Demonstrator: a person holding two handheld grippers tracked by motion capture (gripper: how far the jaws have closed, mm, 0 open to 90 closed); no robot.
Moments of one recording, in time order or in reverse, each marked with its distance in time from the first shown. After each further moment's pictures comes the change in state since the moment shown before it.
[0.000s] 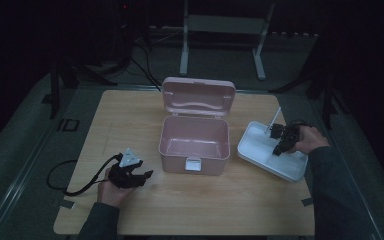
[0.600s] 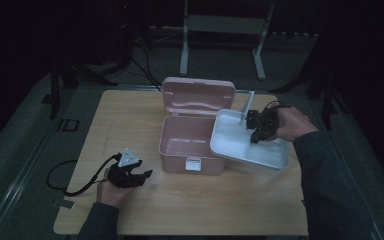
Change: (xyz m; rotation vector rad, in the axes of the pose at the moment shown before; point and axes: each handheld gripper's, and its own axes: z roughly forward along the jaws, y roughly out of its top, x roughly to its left) left arm 0.002 -0.001 -0.001 -0.007 0.003 -0.009; right arm 0.072 0.091 -0.077 -0.033 -0.063 -0.283
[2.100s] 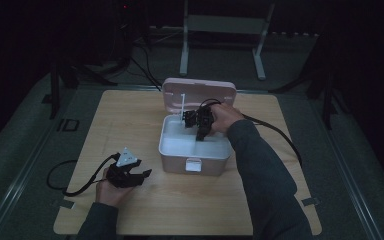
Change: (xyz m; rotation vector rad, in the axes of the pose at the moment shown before) left arm 0.002 0.000 -0.003 -0.013 0.000 -0.007; right arm -0.013 0.148 0.065 0.018 0.070 -0.156
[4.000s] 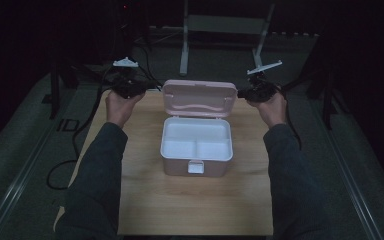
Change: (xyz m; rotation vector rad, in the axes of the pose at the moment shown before) left arm 0.107 0.222 -0.005 -0.220 -0.089 -0.094; right arm -0.055 -0.172 -0.053 -0.722 -0.331 0.822
